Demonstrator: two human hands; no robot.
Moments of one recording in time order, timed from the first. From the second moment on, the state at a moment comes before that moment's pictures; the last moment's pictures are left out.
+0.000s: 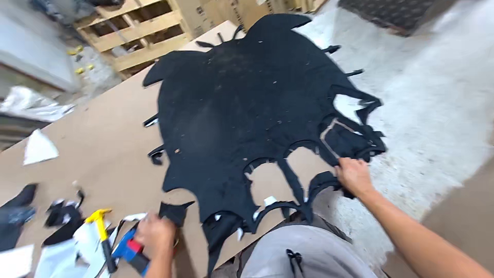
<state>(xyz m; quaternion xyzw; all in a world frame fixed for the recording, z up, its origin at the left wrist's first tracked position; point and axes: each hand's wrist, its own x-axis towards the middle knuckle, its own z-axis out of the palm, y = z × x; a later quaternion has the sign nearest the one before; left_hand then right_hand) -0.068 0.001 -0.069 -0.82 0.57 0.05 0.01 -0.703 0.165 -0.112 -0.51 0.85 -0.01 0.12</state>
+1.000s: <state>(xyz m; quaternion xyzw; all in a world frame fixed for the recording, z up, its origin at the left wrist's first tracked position) -0.239 0.095 -0.143 -0.78 0.62 0.12 -0.03 -0.695 -0.026 -0.095 -0.62 0.78 -0.05 0.11</state>
